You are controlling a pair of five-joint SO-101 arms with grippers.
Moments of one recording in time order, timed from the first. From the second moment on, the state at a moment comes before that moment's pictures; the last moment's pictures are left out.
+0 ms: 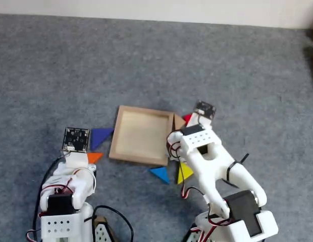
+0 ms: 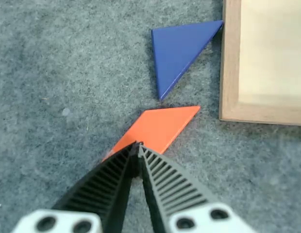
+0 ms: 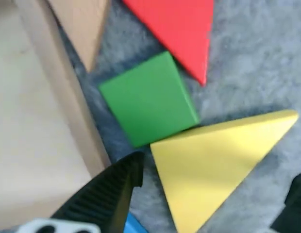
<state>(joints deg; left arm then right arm) -10.5 -101.8 96.0 70.6 -3.1 -26.5 -8.3 46.6 51.8 -42.5</state>
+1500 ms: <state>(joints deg) -10.5 -101.8 96.0 70.6 -3.1 -19.8 -8.4 48.7 43.7 -47.5</state>
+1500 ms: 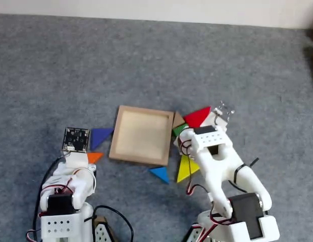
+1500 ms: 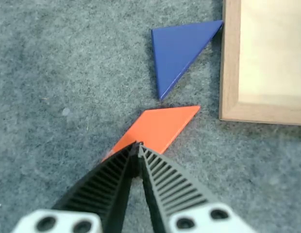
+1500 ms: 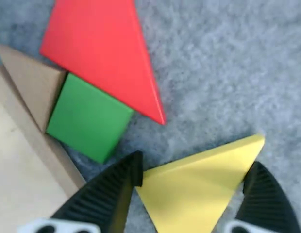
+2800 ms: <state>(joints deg) -10.5 -101.8 96.0 70.6 -3.1 -21.6 -8.4 35.1 69.5 -15.4</state>
